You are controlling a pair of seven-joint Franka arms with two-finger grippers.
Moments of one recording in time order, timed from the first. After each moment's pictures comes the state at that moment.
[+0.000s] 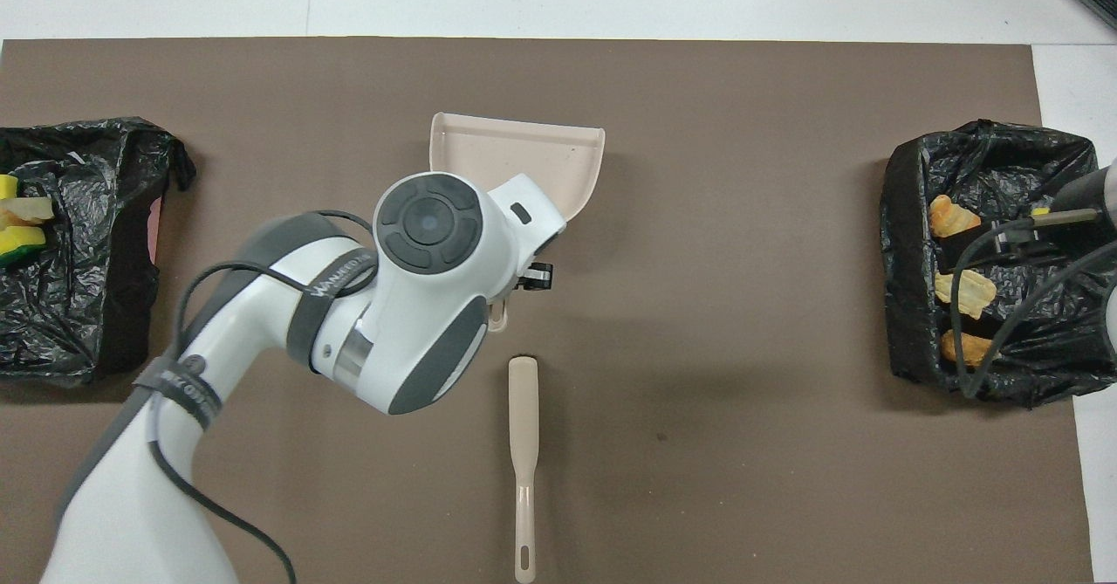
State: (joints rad) left arm -0.50 0.29 -0.15 -1.76 0.01 2.13 -0.46; right arm -0.09 0.00 0.08 -1.61 -0.01 1.56 -0.05
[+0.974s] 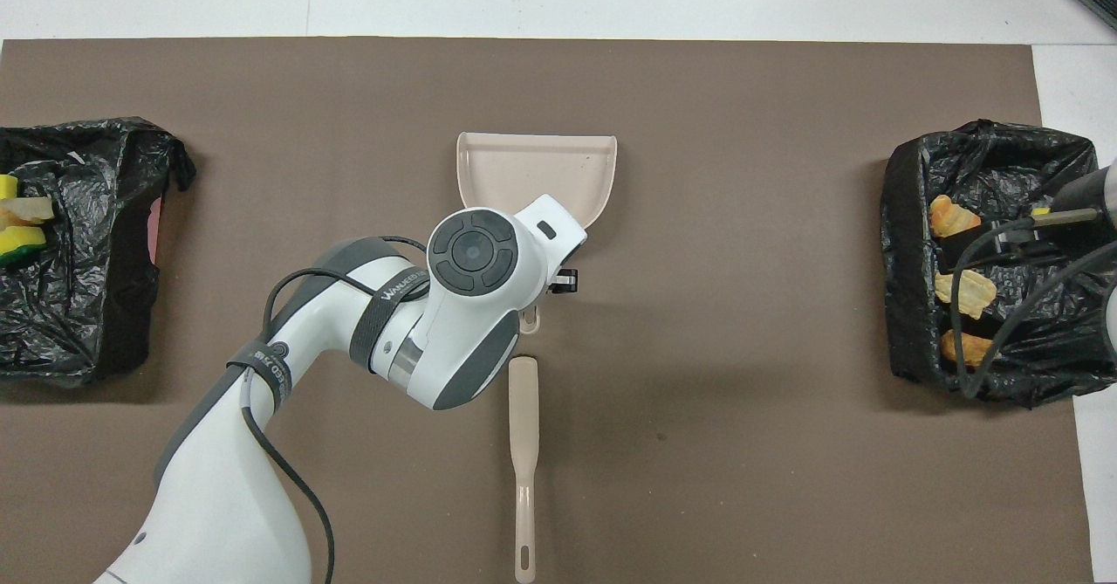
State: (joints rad) left arm -0.52 0.37 -0.15 -1.80 0.00 2.28 -0.55; right arm -0.09 0.00 0.08 -1.61 -0.01 1.56 -0.05
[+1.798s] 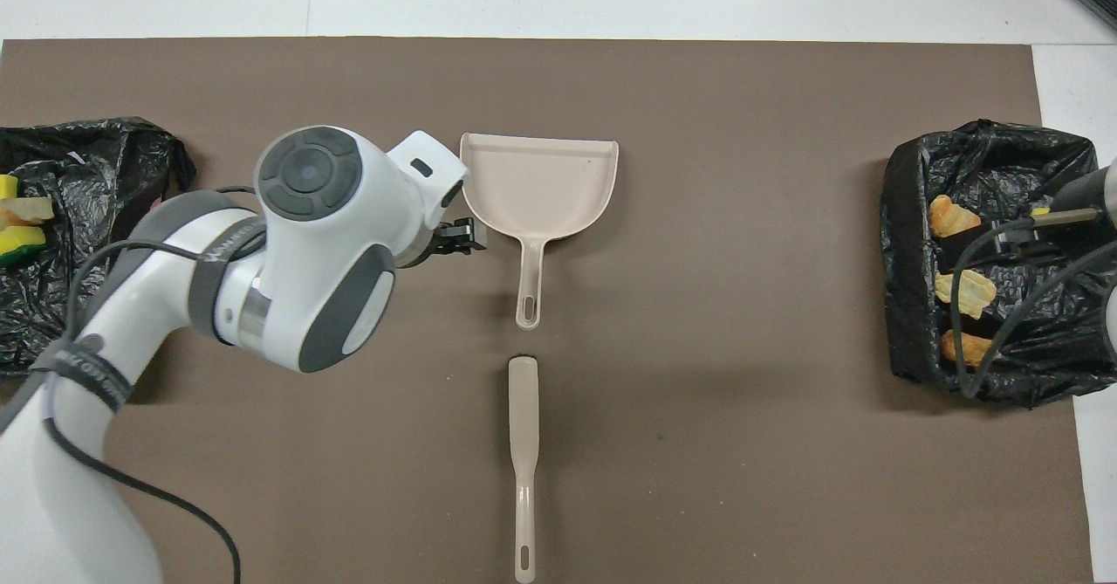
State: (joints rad) left arm -0.35 0.22 -0.10 -1.78 0.00 2.04 -0.45; right arm -0.09 0.00 0.08 -1.61 -0.01 1.56 -0.05
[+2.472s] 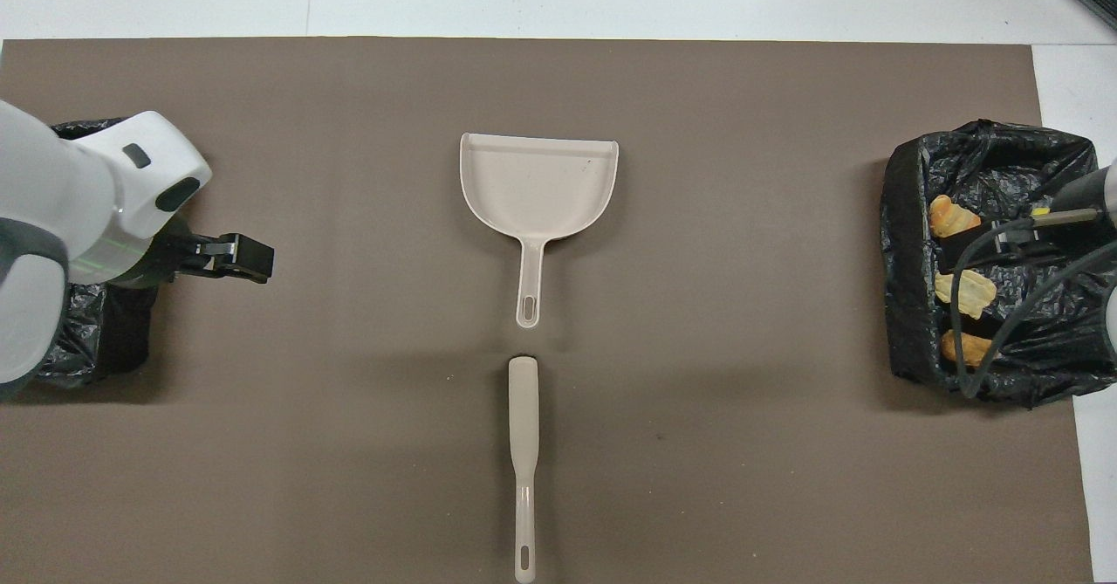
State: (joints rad) left arm -0.10 -0.03 -0.09 -1.76 0.00 1.70 -0.12; right arm -0.09 0.00 0.08 -1.61 -0.01 1.56 -0.05
